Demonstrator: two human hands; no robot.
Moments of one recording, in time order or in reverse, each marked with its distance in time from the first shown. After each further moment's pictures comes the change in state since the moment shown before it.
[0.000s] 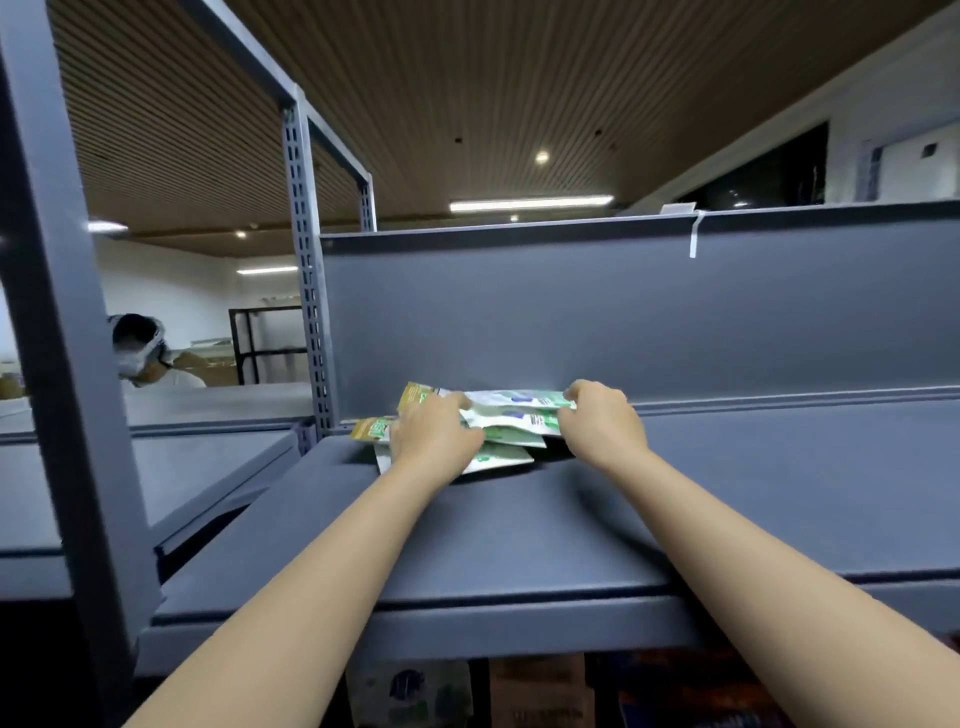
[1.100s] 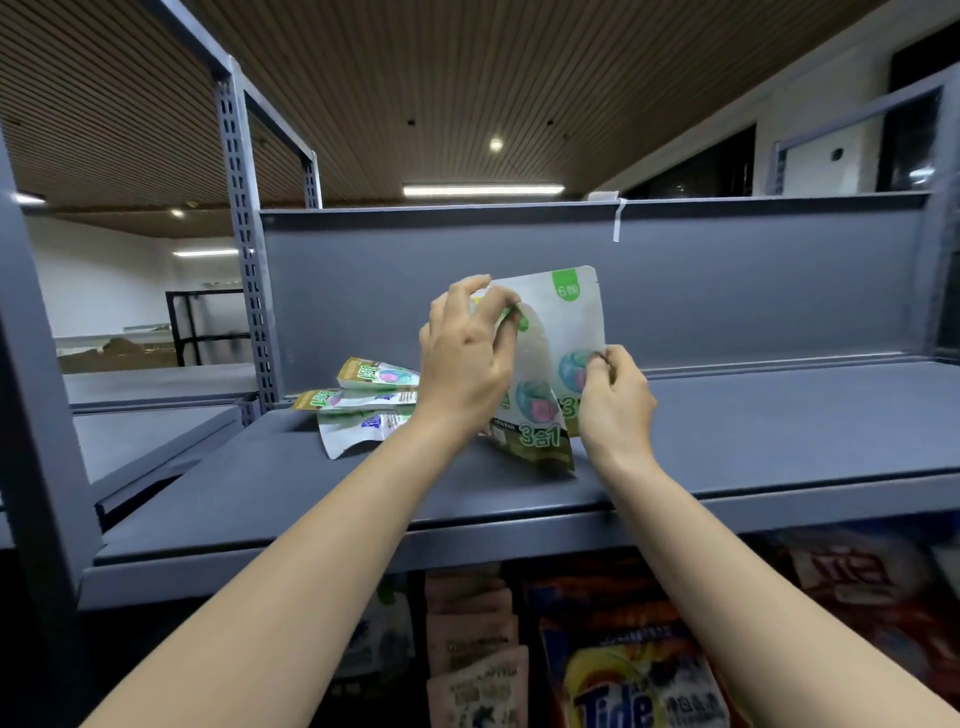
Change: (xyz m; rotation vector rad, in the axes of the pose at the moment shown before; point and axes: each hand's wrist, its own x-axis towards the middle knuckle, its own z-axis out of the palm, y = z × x) left_hand -0.060 0.097 -0.014 -0.401 0.436 0.526; right_hand -0.079 0.038 -0.057 0.670 0.442 0.036
